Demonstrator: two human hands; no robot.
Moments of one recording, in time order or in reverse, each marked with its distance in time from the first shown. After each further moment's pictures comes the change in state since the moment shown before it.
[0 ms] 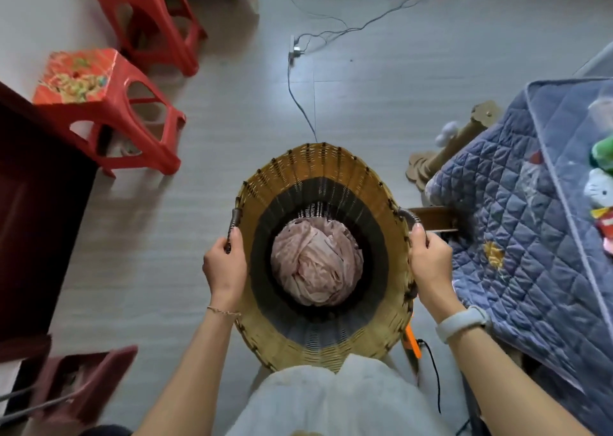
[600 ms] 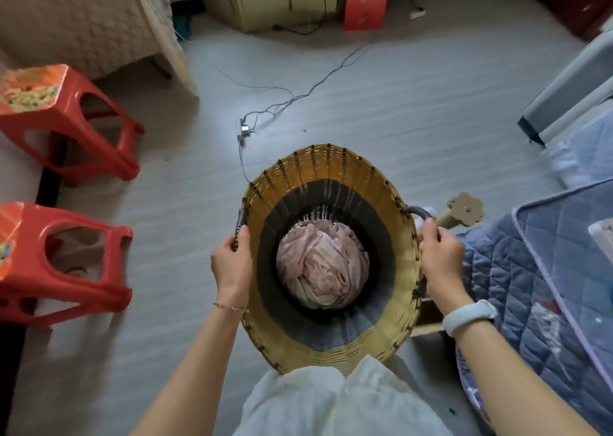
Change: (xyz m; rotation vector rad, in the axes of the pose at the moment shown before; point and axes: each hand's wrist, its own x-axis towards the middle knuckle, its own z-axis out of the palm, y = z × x) left_hand 0.270 0.282 0.234 -0.073 -0.210 0.105; right_hand 0.372 -0.138 0.038 0.116 0.255 0.064
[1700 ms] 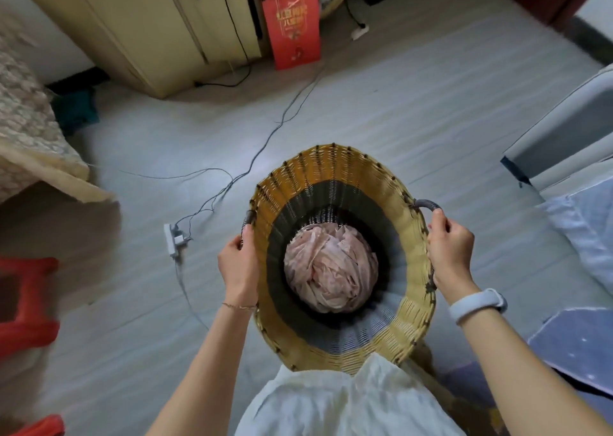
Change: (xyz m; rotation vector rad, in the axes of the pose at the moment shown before) left_hand 0.348 0.328 0.475 0.107 -0.140 0.030; right_hand 0.612 -0.141 0.046 0.127 0.192 0.155
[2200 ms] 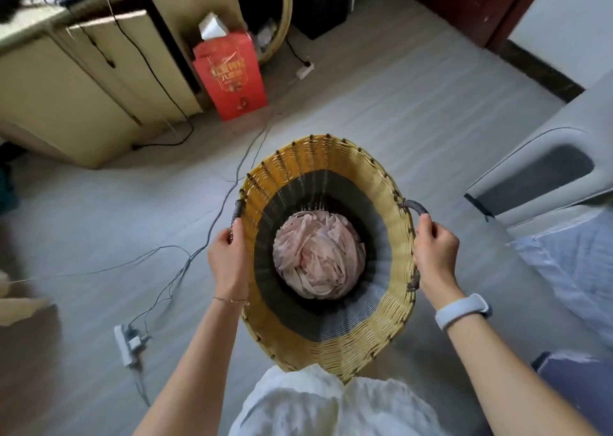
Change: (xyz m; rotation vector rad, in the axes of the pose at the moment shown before) left_hand 0.188 0.209 0.208 0.044 -0.131 0.075; right_hand 0.257 -0.119 0.049 0.085 0.144 0.074
